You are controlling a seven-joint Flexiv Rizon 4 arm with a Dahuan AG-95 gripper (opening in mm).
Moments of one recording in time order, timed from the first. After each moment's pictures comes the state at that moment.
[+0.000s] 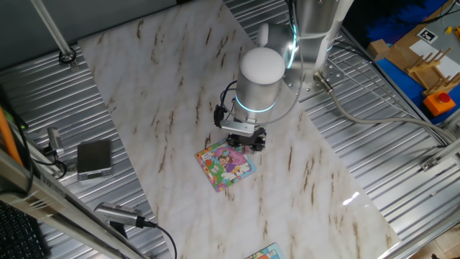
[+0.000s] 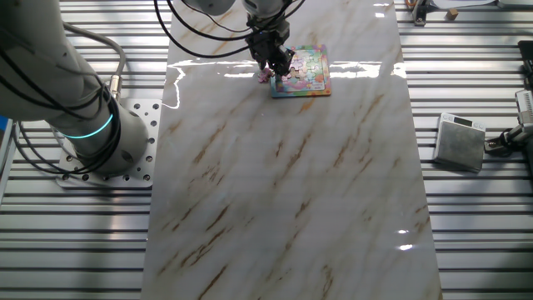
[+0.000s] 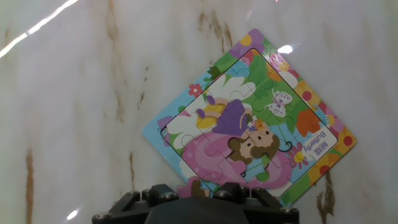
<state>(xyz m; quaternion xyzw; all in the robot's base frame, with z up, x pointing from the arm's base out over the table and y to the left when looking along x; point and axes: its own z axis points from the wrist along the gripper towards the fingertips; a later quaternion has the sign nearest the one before) 0.369 0.191 0.009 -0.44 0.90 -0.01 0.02</state>
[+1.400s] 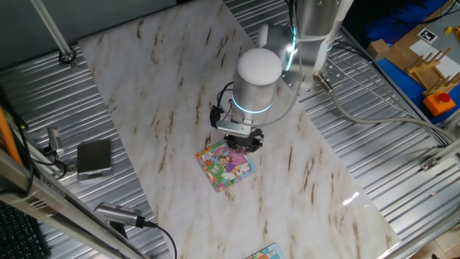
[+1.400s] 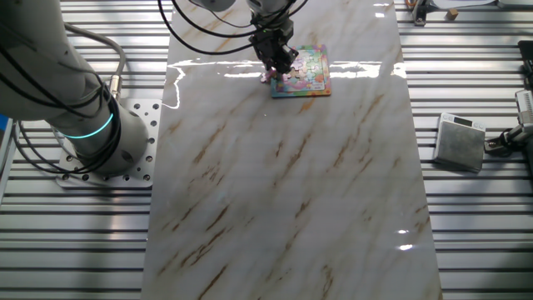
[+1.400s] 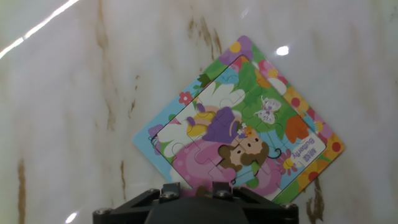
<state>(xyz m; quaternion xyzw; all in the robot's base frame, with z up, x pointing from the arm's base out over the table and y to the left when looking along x) 0.381 0.192 0.016 -0.43 0.90 -0.01 0.02</state>
